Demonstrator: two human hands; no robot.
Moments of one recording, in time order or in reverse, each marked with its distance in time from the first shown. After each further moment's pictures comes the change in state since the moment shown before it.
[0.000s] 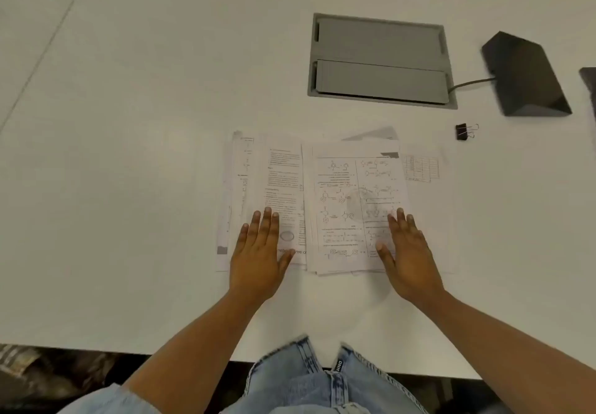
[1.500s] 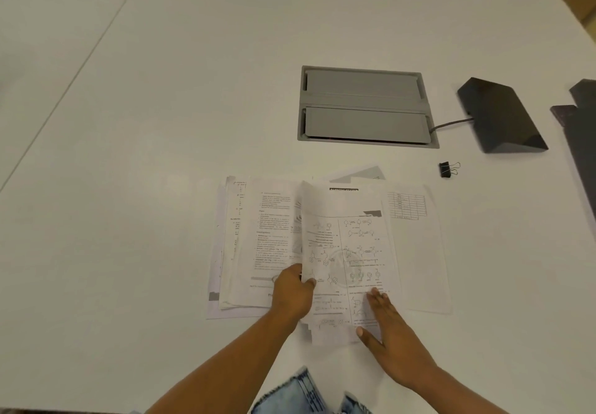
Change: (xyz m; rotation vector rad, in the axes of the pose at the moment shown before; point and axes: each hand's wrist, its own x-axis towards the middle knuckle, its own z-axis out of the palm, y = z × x) left_hand 0.038 0.089 -0.029 -0.974 -0.188 -0.479; right_hand -0.045 -0.010 0.013 0.212 -0.300 0.070
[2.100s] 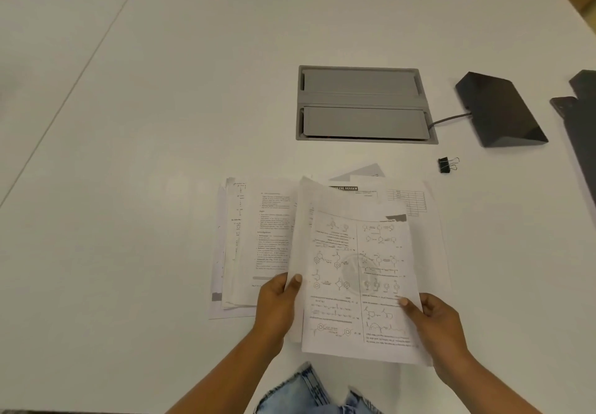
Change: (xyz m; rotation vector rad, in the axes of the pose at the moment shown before) left_hand -0.030 -0.019 -0.026 -0.468 0.013 -0.046; right_hand -0.004 0.014 -0.036 0.864 0.441 0.419
